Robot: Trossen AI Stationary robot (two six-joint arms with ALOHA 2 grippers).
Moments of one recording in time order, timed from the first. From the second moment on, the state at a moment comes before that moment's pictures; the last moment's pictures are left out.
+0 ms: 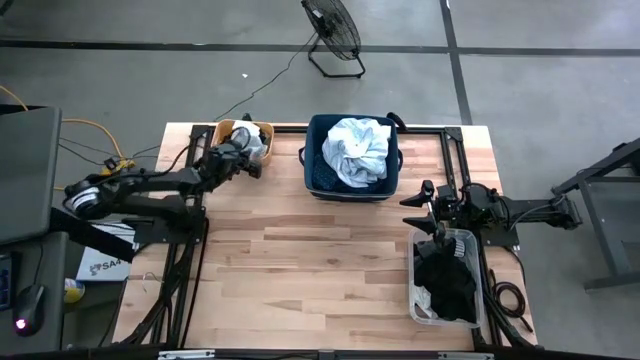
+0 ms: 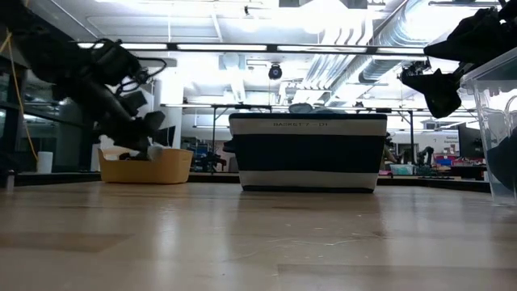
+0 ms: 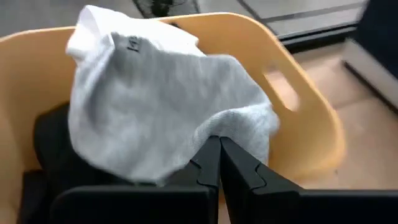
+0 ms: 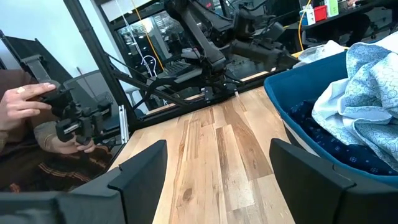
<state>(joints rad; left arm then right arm) 0.66 1.11 0.27 0.32 -0.41 -0.35 0.02 0.03 0.01 0.03 0.00 0.36</state>
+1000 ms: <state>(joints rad) 0.80 1.32 0.40 0.46 -0.50 -0.32 0.02 0.03 0.01 0.03 0.00 0.36</state>
